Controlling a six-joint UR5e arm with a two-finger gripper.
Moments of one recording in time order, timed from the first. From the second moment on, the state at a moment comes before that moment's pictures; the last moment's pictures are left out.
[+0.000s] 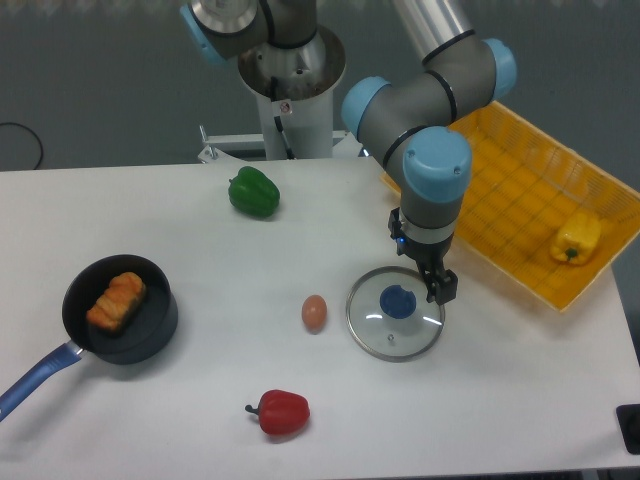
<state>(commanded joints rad) 2.62 -1.93 -1.67 -1.07 1.60 1.68</state>
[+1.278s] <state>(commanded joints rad) 2.63 -1.89 -1.74 -1.08 1.60 1.40</state>
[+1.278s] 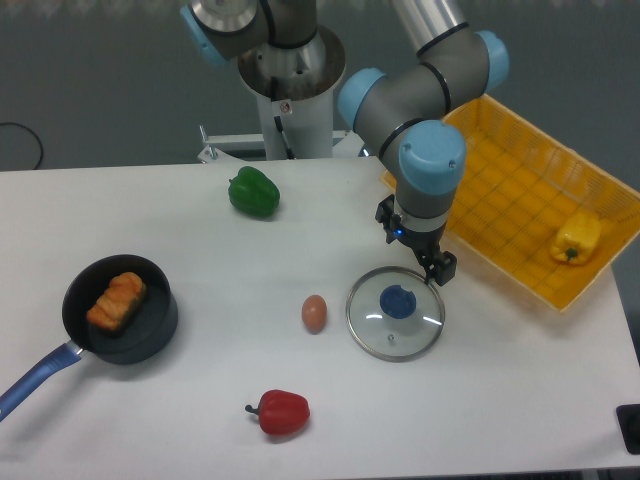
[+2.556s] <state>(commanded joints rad) 2.54 -2.06 -1.66 -1.04 1.66 1.44</state>
